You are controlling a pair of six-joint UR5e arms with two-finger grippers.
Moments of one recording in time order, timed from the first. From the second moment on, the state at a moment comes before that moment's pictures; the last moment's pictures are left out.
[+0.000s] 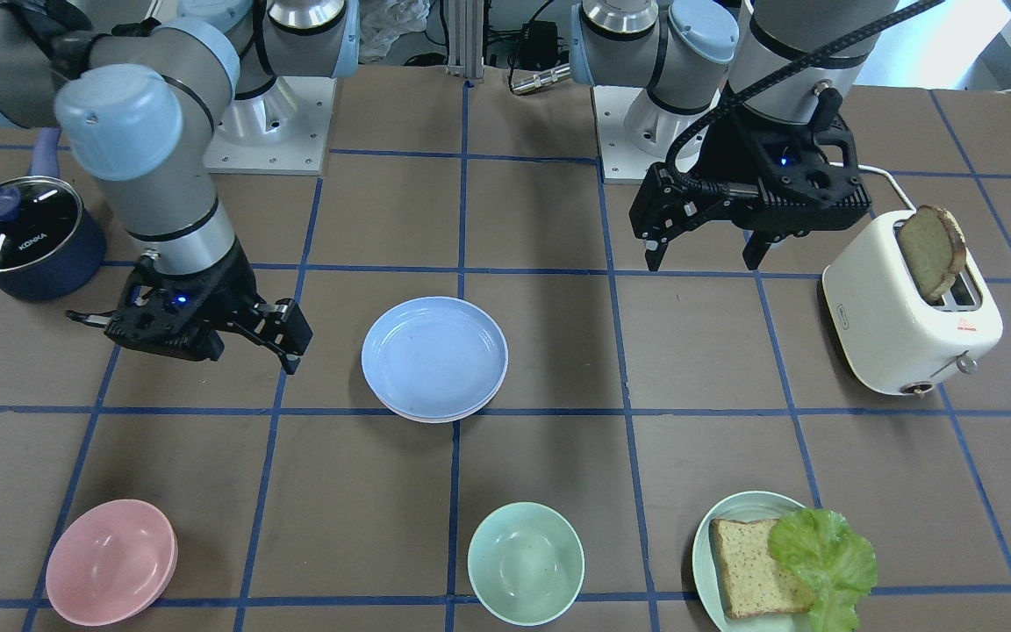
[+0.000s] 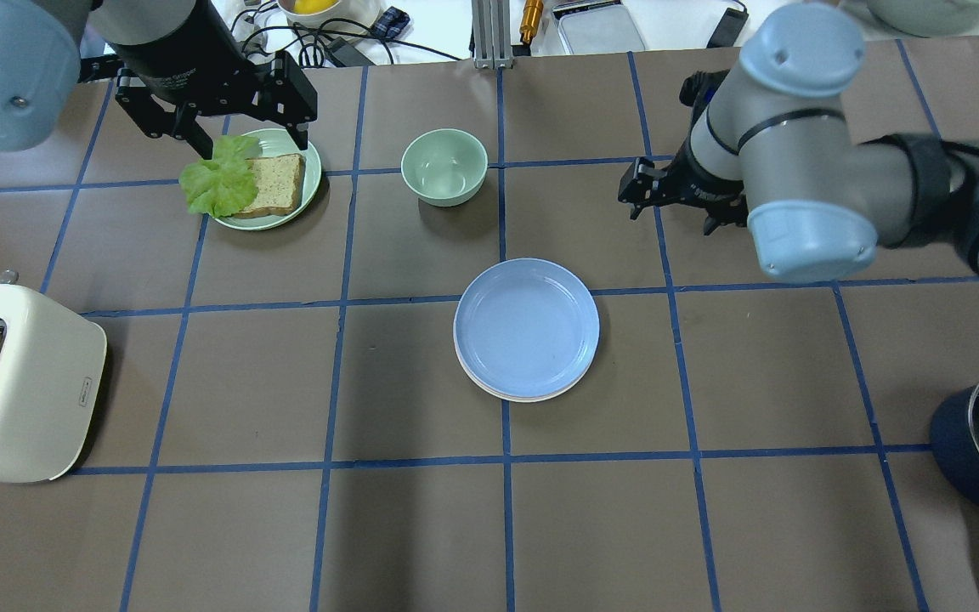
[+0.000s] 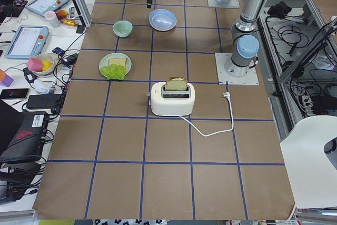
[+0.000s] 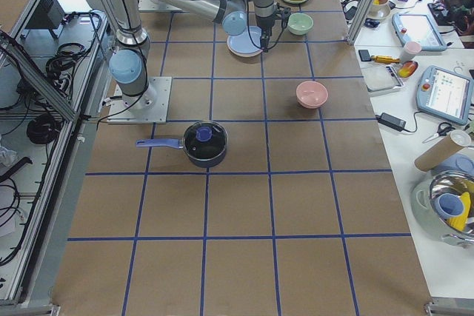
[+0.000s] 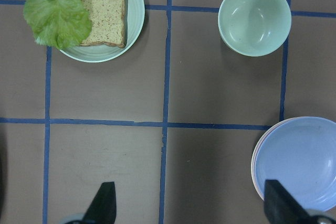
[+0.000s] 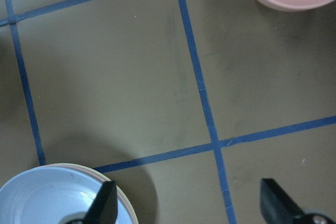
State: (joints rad) left arm -1.61 -1.64 -1.47 -1.48 1.56 -0.08; right arm 1.57 -1.42 1.77 -2.08 -1.52 0.21
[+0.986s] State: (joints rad) left arm -1.60 -1.62 -1.46 -1.51 1.56 -0.07; right arm 1.56 -1.55 1.60 -1.73 -1.57 -0.04
